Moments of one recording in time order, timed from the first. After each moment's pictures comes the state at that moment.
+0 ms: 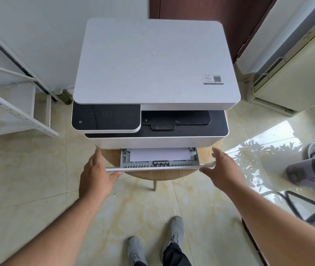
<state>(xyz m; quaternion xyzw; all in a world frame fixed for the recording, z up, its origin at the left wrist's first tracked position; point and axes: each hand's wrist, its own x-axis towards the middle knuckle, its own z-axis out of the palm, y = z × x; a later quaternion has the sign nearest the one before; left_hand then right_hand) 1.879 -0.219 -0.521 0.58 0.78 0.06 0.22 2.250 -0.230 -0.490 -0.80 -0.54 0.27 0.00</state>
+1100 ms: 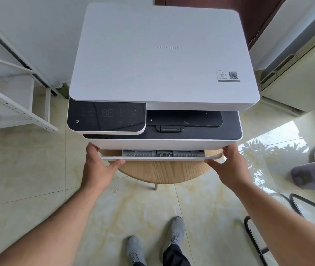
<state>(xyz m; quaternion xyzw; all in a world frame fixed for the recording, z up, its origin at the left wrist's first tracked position) 1.878 -0.190 -0.546 0.49 0.77 0.26 0.32 2.253 -0.210 -0.506 -0.81 -0.47 0.31 0.18</state>
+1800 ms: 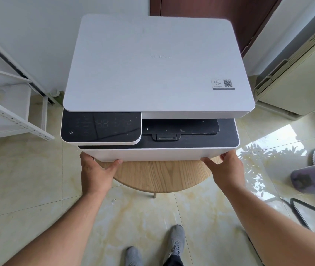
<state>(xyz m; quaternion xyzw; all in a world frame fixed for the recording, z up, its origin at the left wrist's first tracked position) 1.891 -0.176 -0.549 0.44 0.80 0.31 0.27 2.240 -0.196 -0.512 -0.83 -0.42 0.28 0.25</state>
